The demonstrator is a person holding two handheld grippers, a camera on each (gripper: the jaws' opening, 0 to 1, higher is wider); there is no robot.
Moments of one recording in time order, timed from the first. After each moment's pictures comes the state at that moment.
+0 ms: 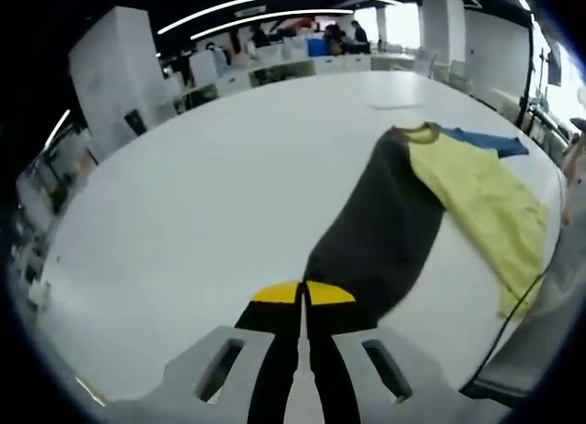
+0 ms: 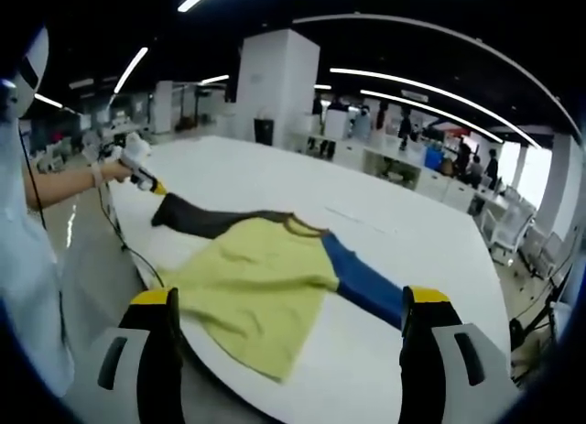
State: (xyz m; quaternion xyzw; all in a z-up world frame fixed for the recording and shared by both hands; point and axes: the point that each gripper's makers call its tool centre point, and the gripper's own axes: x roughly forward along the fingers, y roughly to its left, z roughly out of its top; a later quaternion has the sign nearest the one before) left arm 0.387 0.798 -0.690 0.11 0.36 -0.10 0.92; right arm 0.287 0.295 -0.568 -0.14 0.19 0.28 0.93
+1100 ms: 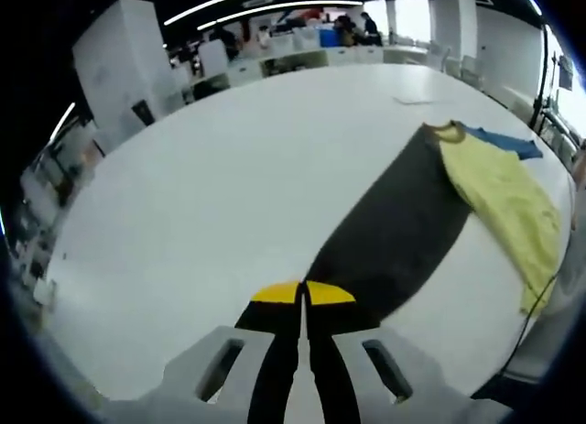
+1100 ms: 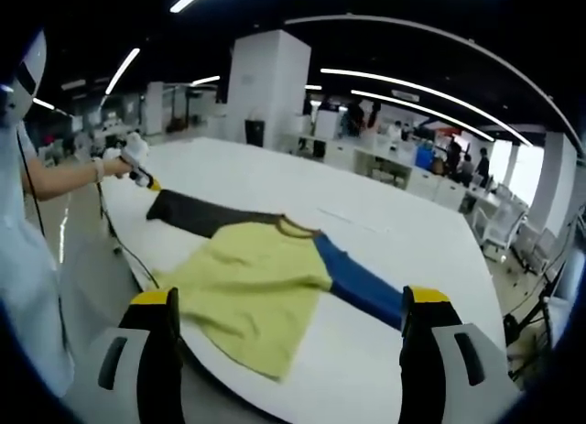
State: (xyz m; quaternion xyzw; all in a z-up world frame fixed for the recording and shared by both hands) left arm 0.404 0.839 -0.690 0.11 0.38 -0.07 0.91; right arm 0.286 0.291 -0.562 -0.14 0.19 0.25 0.94
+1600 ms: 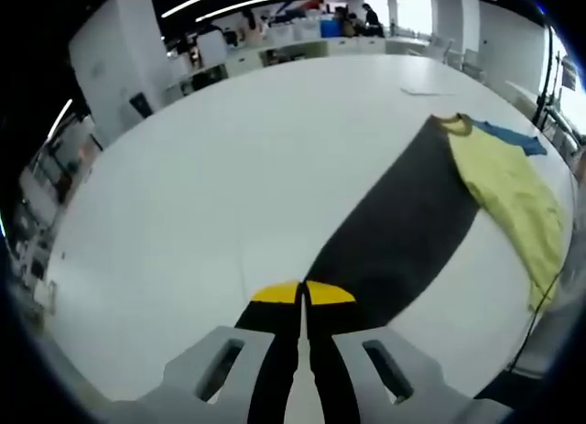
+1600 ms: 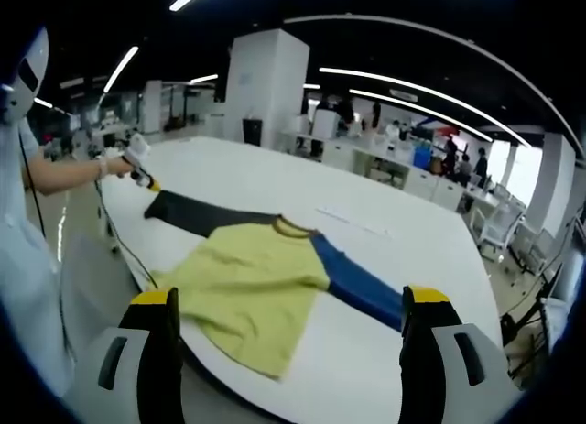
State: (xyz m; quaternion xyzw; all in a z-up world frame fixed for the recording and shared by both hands) left arm 0.413 0.849 -0.701 0.11 0.41 -0.08 0.90; right arm 0.283 0.295 -0.557 -0.14 0.19 0.25 0.94
